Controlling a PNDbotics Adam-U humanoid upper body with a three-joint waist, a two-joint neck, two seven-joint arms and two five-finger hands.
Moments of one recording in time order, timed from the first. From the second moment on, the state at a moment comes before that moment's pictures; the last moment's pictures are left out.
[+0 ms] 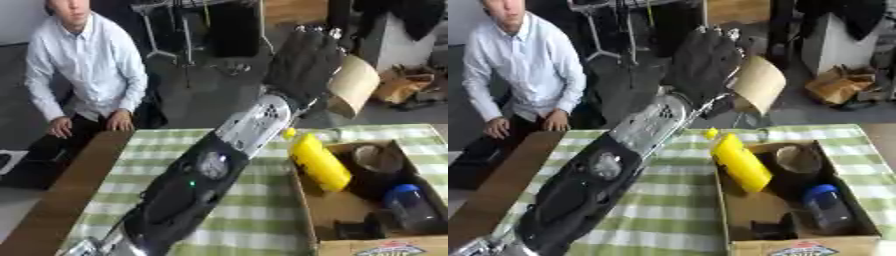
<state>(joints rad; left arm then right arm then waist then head) -1.17 0.14 -0.38 -1.24 -1.57 0.17 0.00 0.05 -0.29 -0.20 -1.99 0.58 -0.26 -0.85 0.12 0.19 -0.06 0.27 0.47</state>
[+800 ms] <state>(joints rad) -1.27 0.03 -0.34 -0.87 -1.58 0.05 -0.20 0.04 -0.30 -0.18 -1.99 0.57 -0.27 -0.84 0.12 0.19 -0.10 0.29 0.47</state>
